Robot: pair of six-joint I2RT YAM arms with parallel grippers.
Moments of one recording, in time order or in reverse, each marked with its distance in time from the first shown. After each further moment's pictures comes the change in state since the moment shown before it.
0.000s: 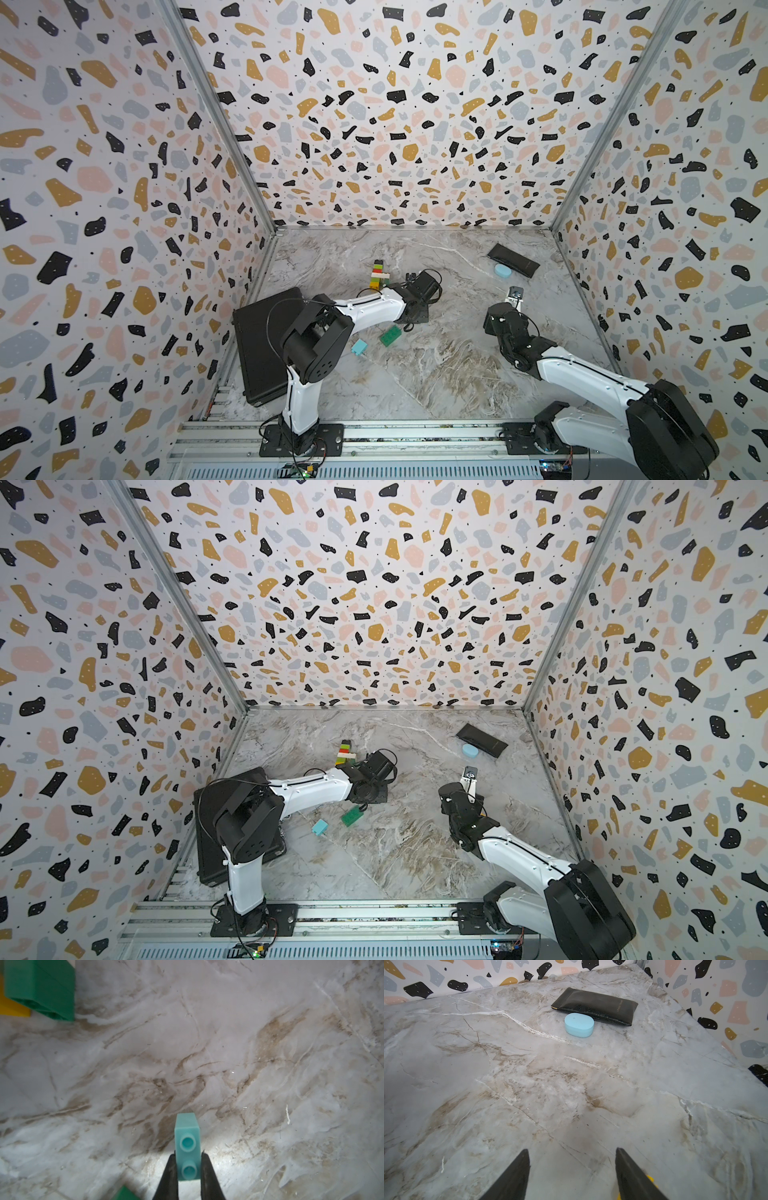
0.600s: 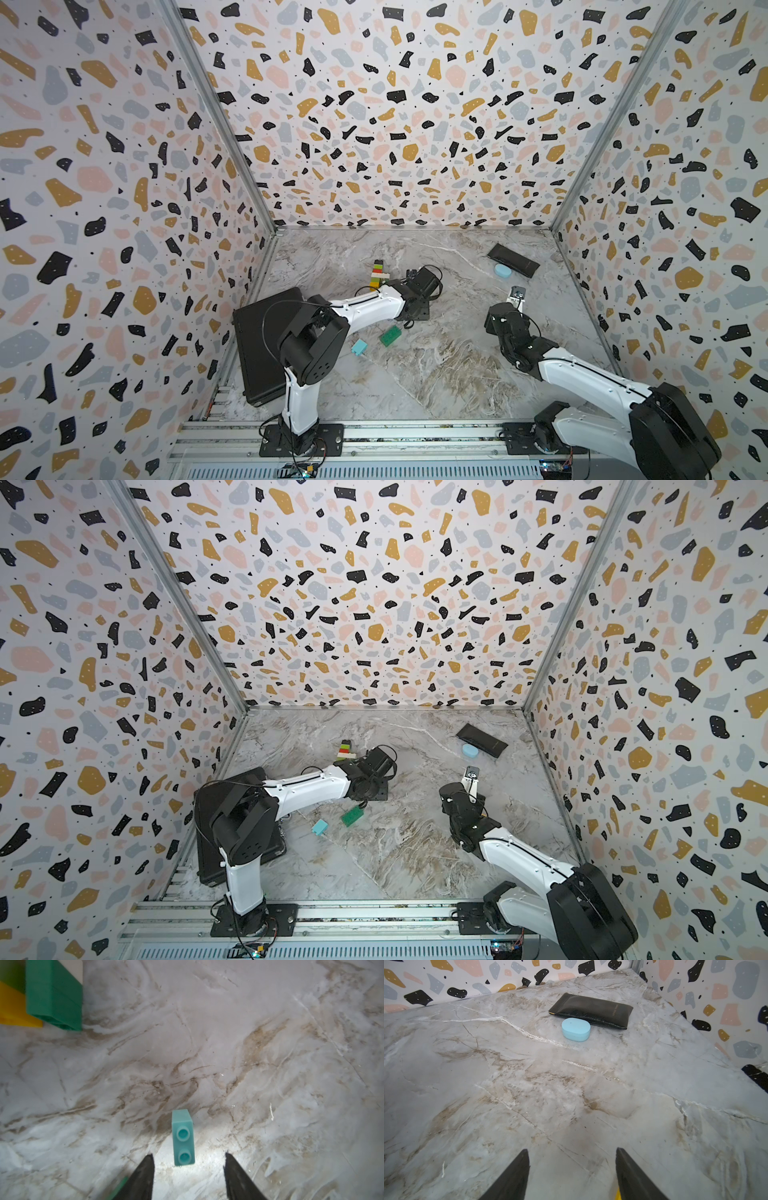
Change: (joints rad) left arm 0.000 -0.058 0.031 -0.049 0.018 -0.002; right arm -0.005 -0.026 0.000 -0.011 0.034 0.015
